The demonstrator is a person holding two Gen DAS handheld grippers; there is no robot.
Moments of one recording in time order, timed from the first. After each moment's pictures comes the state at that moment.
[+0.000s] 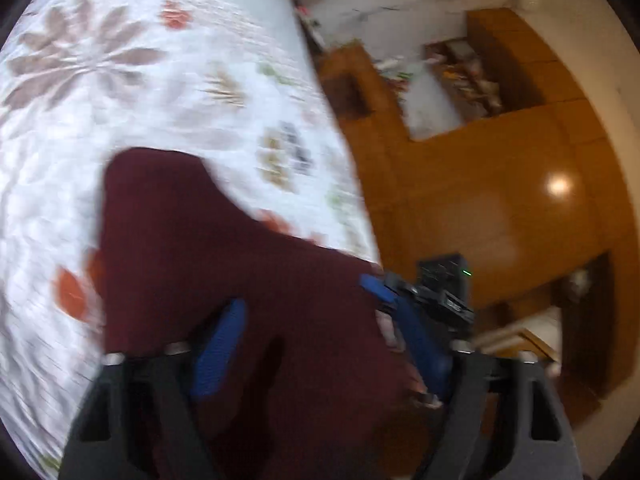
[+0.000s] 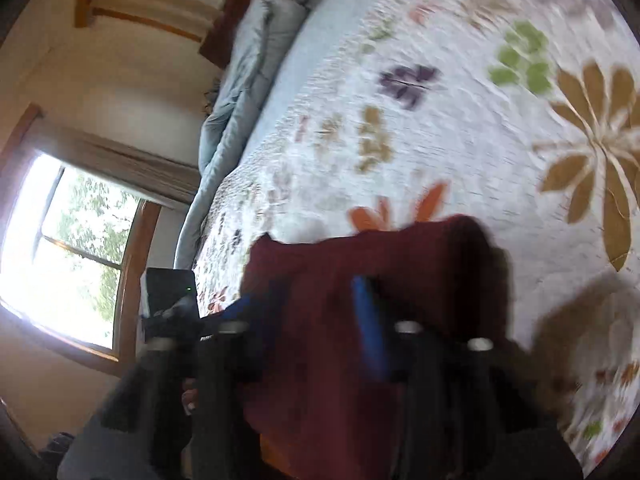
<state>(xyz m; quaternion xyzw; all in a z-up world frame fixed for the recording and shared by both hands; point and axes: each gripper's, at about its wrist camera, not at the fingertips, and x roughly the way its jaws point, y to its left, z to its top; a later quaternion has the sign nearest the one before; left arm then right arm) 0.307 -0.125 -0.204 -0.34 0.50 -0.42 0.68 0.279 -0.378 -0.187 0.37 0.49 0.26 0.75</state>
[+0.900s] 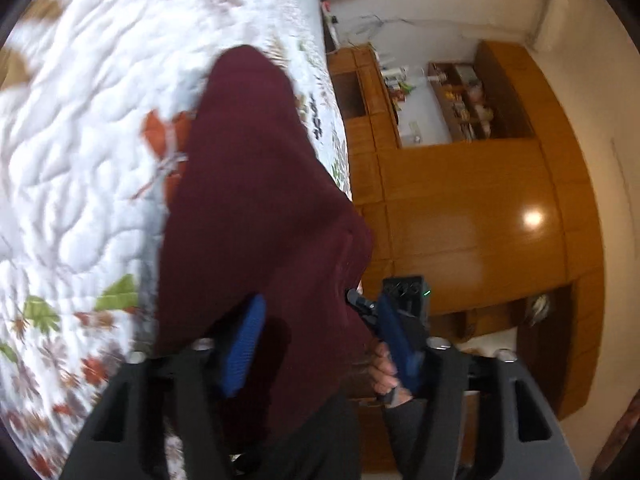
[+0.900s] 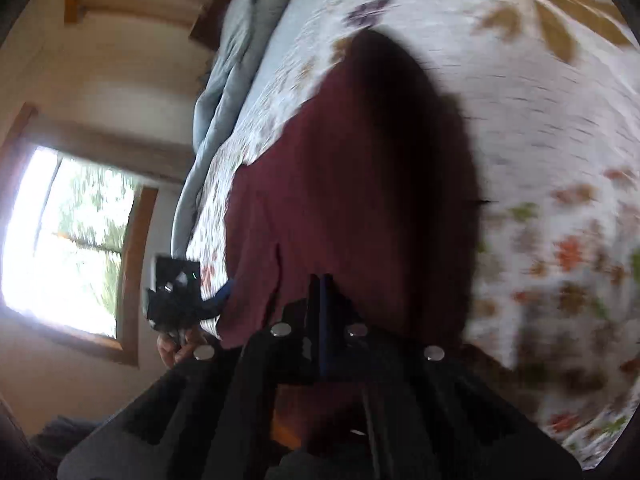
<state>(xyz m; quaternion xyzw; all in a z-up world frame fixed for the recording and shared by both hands) 0.248 -0.081 -0.245 -0.44 0.51 -0.43 0.60 0.201 -0.380 -0.222 0.38 0.51 0.26 0.73</state>
